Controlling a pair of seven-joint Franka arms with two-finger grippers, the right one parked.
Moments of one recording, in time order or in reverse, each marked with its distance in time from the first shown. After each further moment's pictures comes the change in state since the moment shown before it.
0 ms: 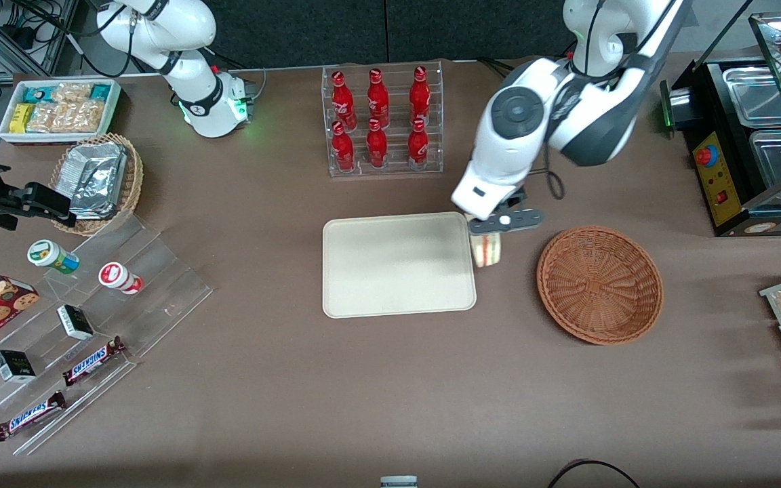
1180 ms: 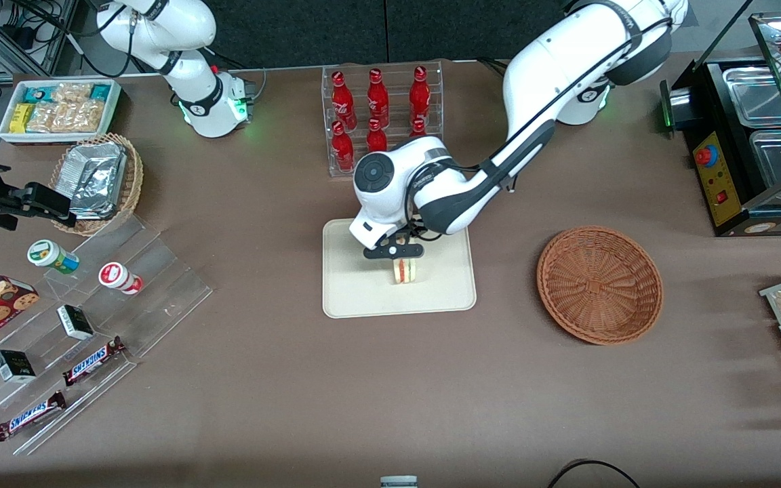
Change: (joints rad) arm -0.395 0.563 0.092 0.386 0.358 0.032 -0.276
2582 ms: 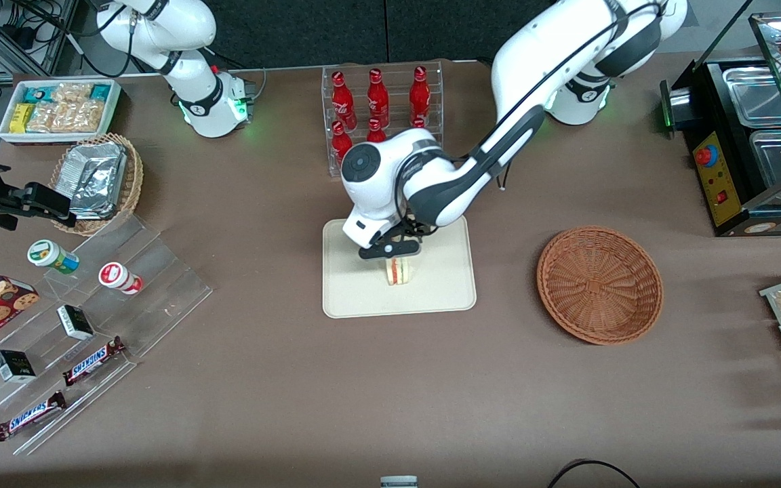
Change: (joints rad) arm -0.049 -0.082 0.067 0.059 -0.001 -0.088 -0.125
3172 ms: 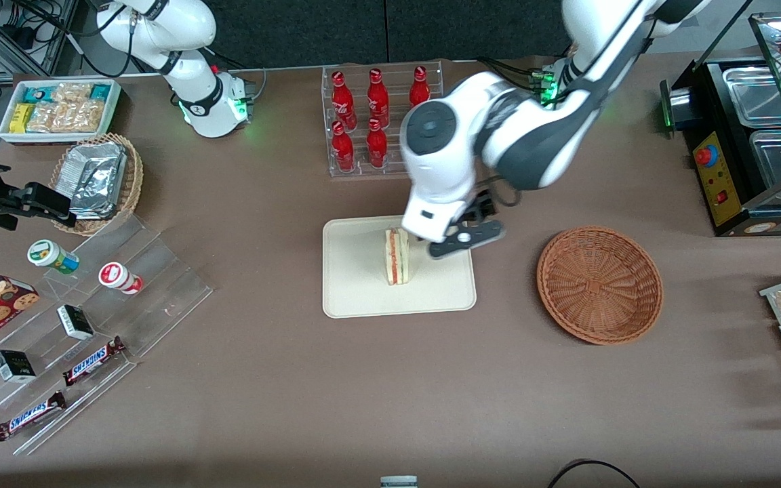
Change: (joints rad) arm 0.195 -0.277 0.003 0.002 -0.186 -0.264 0.181
